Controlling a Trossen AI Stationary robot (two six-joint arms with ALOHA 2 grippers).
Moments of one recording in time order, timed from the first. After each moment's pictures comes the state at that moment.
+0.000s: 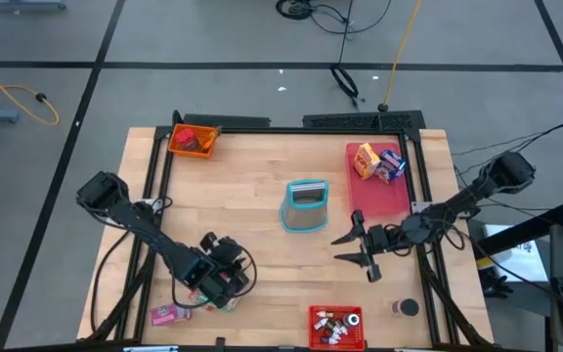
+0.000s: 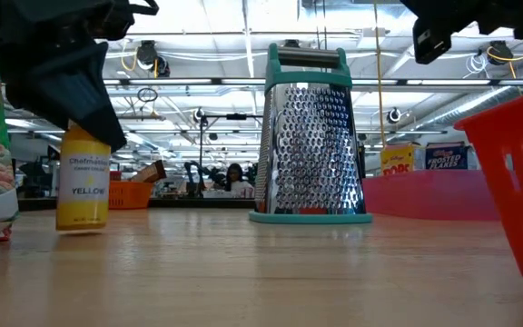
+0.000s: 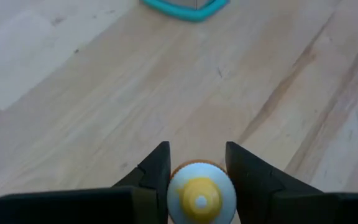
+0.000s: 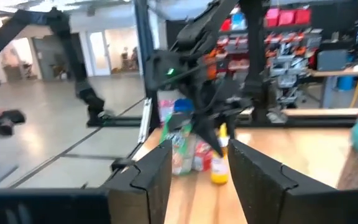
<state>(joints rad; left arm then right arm) -0.64 1.68 1.03 -0.66 -0.64 -1.26 0.53 1.16 0.30 0.95 0.31 0.08</state>
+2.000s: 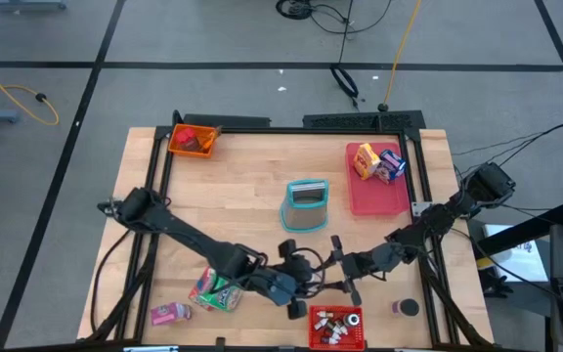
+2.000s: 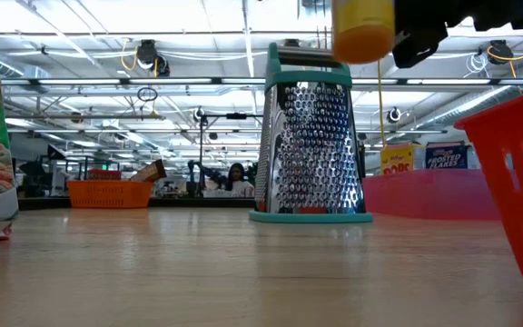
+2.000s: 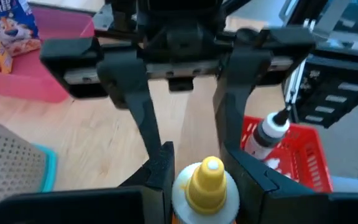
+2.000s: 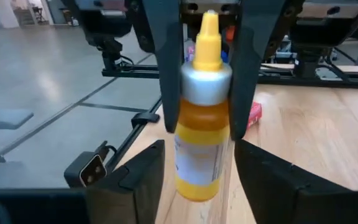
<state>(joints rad) -0.47 1.99 1.68 -0.29 -0.44 -0.42 0.58 1.48 0.55 0.80 0.27 0.13</state>
